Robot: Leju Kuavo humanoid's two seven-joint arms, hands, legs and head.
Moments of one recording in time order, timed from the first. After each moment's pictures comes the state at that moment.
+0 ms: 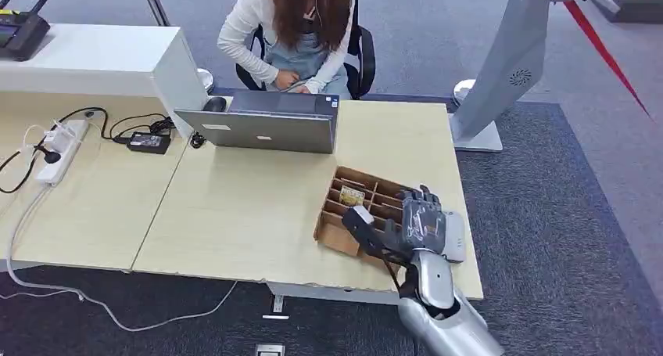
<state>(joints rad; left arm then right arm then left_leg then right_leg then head) -0.12 -0.07 -0.94 -0.23 -0.25 0.10 0.24 -0.41 -0.04 0.71 -1.07 1.07 -0.32 0.58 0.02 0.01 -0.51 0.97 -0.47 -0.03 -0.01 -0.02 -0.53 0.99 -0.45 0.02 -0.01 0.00</state>
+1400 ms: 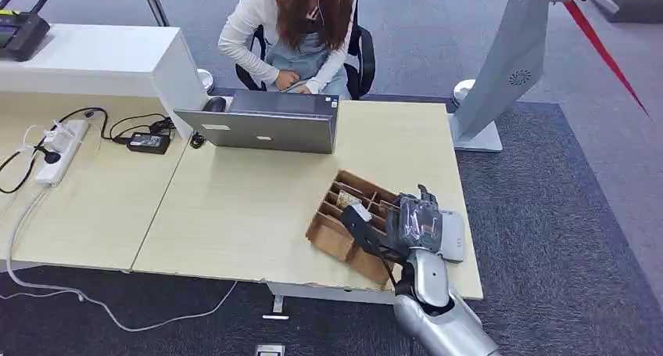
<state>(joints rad) -0.12 -0.07 -0.94 -0.23 -0.24 0.10 0.25 -0.43 -0.01 0.71 -1.01 1.06 -0.37 0.57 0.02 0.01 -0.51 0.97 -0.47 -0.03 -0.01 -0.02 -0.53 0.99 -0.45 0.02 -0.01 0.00</state>
